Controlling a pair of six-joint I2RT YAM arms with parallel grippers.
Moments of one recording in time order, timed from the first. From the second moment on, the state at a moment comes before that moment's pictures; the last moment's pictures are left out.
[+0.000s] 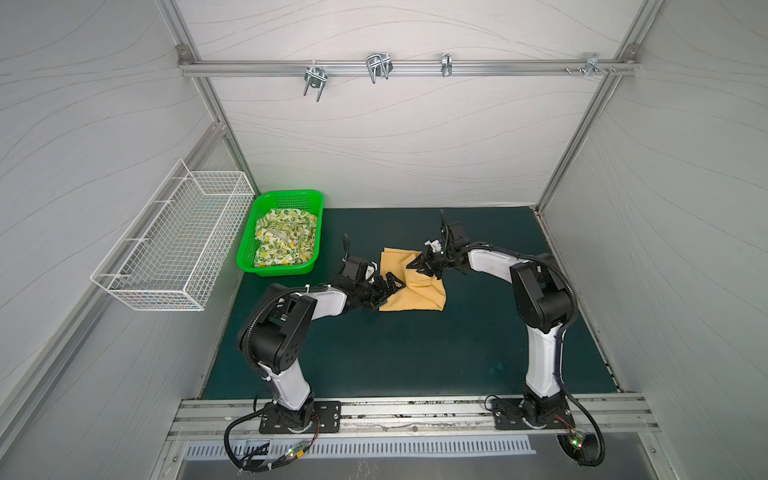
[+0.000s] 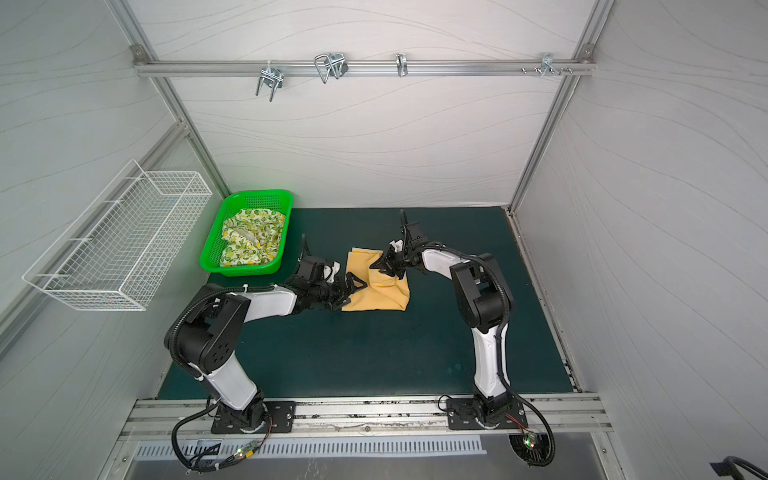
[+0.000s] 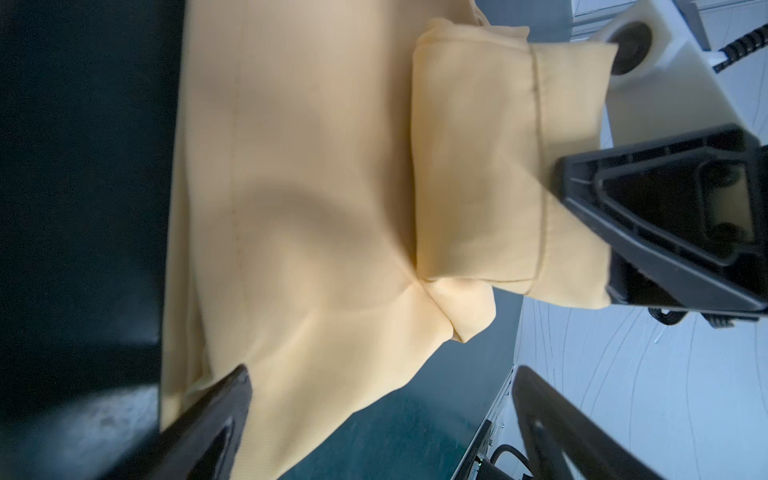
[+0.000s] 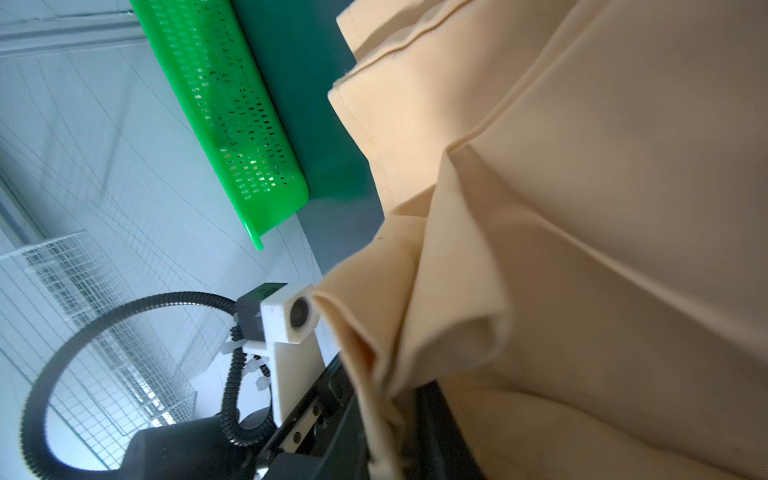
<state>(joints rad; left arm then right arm) -0.39 1.72 0.77 0.16 0.55 -0.87 0.47 2.06 1.37 -0.21 -0.82 1.02</state>
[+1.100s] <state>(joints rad) -0.39 1.70 0.76 0.12 0.55 -0.86 0.50 2.04 1.71 -0.47 -0.72 0.86</state>
